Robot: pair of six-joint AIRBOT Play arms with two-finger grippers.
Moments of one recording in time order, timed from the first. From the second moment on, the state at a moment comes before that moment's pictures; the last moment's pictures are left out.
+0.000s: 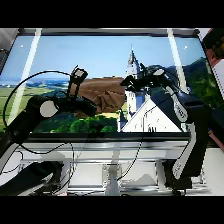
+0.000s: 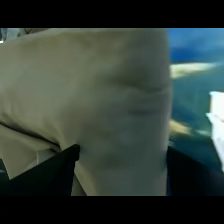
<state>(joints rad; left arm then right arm) -0.52 -0.96 0.92 1.24 -0.87 -1.38 0.11 -2.09 1.65 -0.55 1.10 1.31</state>
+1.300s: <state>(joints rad) -0.52 -0.75 0.92 1.43 -0.74 -1.38 0.07 -1.78 1.66 -0.68 1.24 1.23</state>
